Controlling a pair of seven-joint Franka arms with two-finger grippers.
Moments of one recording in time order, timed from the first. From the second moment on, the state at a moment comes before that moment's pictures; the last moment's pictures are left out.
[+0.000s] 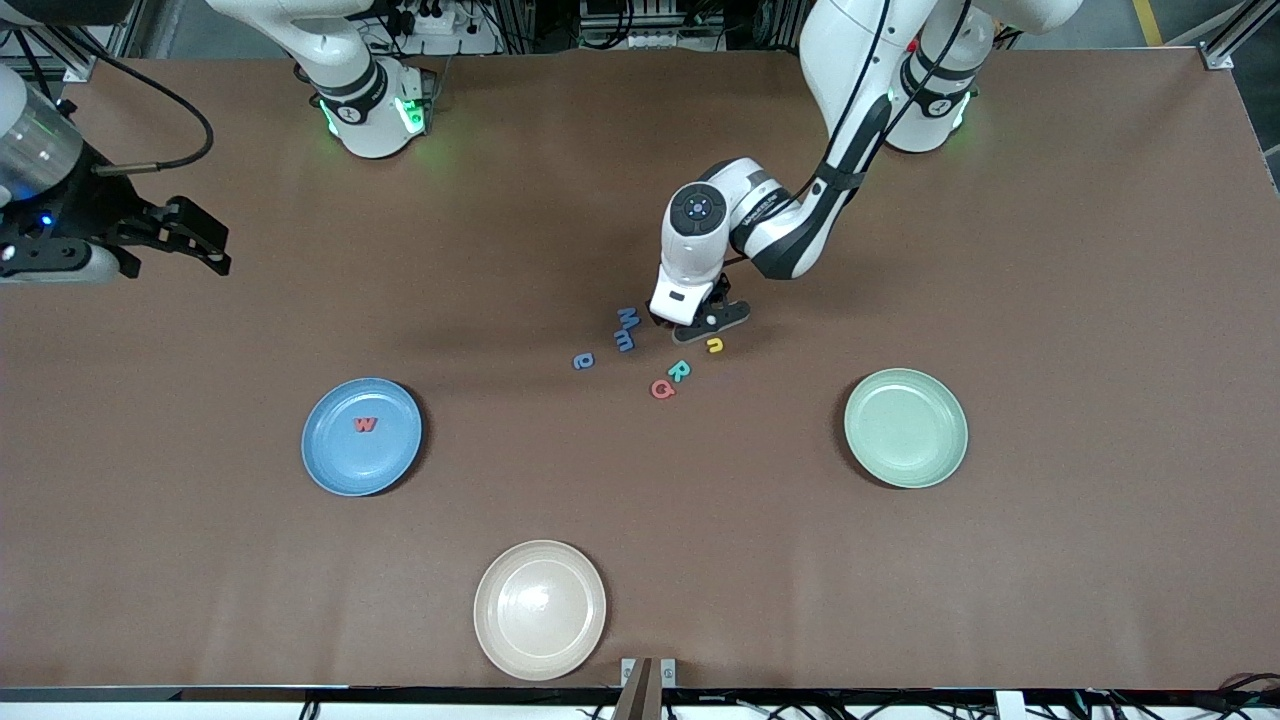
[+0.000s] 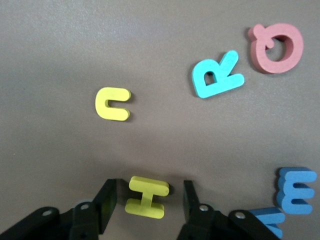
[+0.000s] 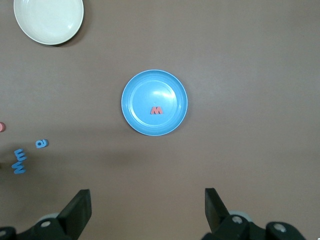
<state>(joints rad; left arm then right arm) -0.75 0.59 -0.10 -1.95 0.05 2.53 -1.26 0.03 -0.03 0.08 -1.59 -0.01 1.59 0.09</state>
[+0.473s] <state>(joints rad) -0.76 0.59 -0.11 -1.95 0.05 2.53 -1.26 0.03 -0.04 0.08 -1.54 0.00 1.56 0.09</state>
